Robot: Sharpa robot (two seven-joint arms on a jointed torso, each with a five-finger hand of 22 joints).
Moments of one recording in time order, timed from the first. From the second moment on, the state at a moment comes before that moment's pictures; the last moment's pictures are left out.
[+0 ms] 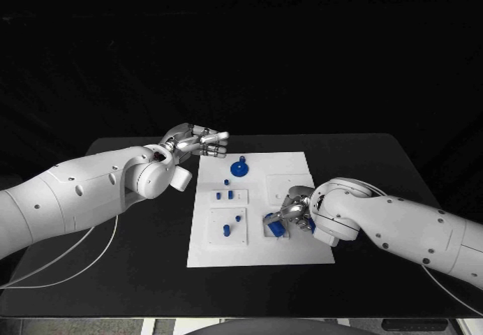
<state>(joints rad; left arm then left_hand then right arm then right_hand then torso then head) 1.24 -0.69 -0.09 1.22 -0.21 -0.12 0.26 1.27 -0.04 -0.09 0.03 0.17 1.01 0.15 0.07 0.06 1.07 0.15 0.06 0.06 1.09 0.15 0.06 0.06 0.09 1.07 0.13 0.08 0.09 0.99 -0.71 0.11 1.53 -1.10 -0.01 -0.70 1.05 -0.02 0.21 -0.03 0.12 1.25 0.02 0.06 0.17 1.40 -0.05 1.02 1.29 1.45 -0.10 1.04 1.04 0.07 1.47 -0.12 0.82 1.31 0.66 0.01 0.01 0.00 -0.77</state>
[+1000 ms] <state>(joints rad) 1.24 -0.69 -0.09 1.22 -0.21 -0.11 0.25 1.27 -0.04 -0.09 0.03 0.17 1.01 0.15 0.07 0.06 1.07 0.15 0.06 0.06 1.09 0.15 0.06 0.06 0.09 1.07 0.13 0.08 0.08 0.98 -0.70 0.11 1.53 -1.12 -0.01 -0.69 1.02 -0.19 0.20 0.25 0.05 1.27 0.02 0.06 0.17 1.39 -0.06 1.01 1.30 1.45 -0.10 1.02 1.05 0.07 1.47 -0.12 0.82 1.31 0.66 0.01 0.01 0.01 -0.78</state>
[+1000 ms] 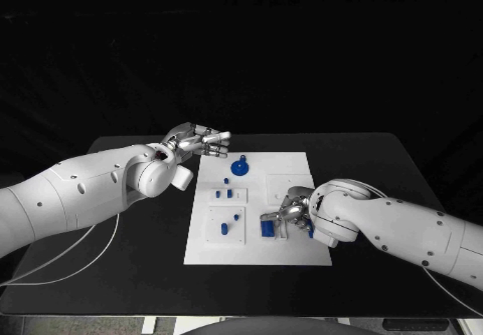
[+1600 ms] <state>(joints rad) 1.24 -0.69 -0.09 1.22 -0.21 -0.11 0.24 1.27 -0.04 -0.09 0.03 0.17 1.01 0.15 0.07 0.06 1.07 0.15 0.06 0.06 1.09 0.15 0.06 0.06 0.09 1.07 0.13 0.08 0.08 0.97 -0.77 0.11 1.60 -1.12 -0.01 -0.68 1.06 -0.19 0.18 0.24 0.05 1.27 0.02 0.06 0.17 1.39 -0.06 1.01 1.30 1.45 -0.10 1.01 1.05 0.07 1.47 -0.12 0.81 1.31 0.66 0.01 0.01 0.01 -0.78</state>
